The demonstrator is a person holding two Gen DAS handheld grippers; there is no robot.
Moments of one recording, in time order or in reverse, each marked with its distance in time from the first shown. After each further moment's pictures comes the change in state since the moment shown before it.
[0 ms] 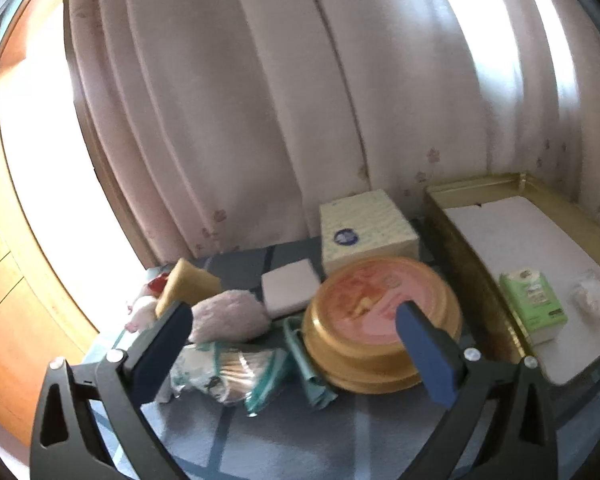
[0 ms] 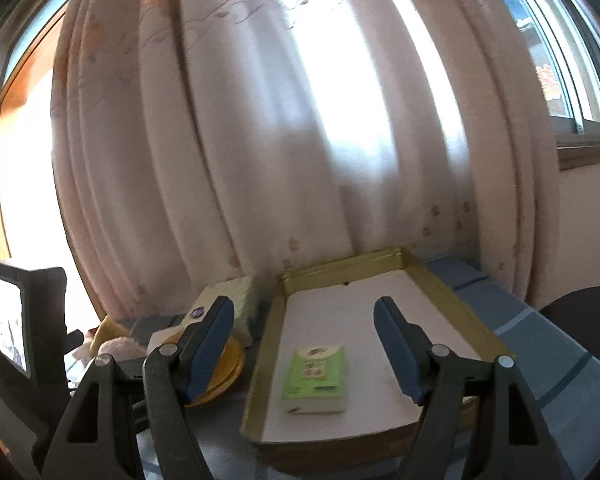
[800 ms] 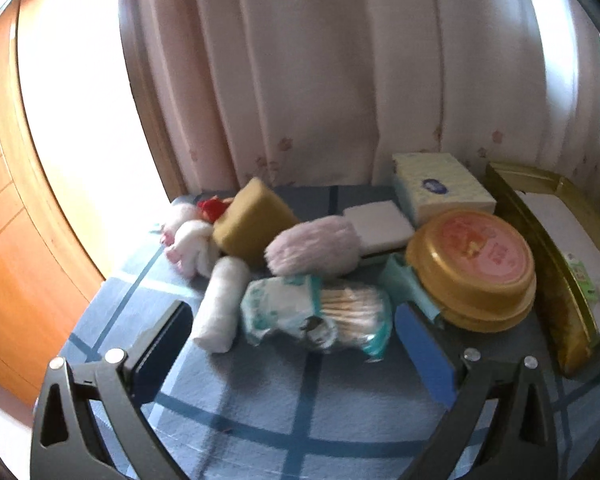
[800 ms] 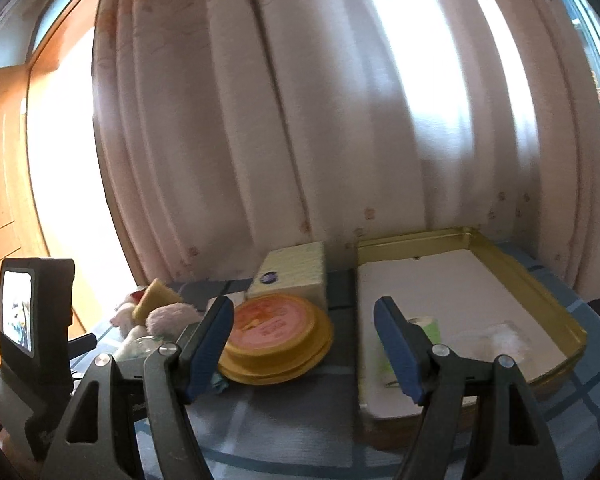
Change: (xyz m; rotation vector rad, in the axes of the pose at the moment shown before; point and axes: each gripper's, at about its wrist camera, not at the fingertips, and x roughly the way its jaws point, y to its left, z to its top) left arm 0.017 0.079 -0.033 -0.146 0.169 0.001; right arm 0.008 0.073 -0.012 -0.081 0.105 0.123
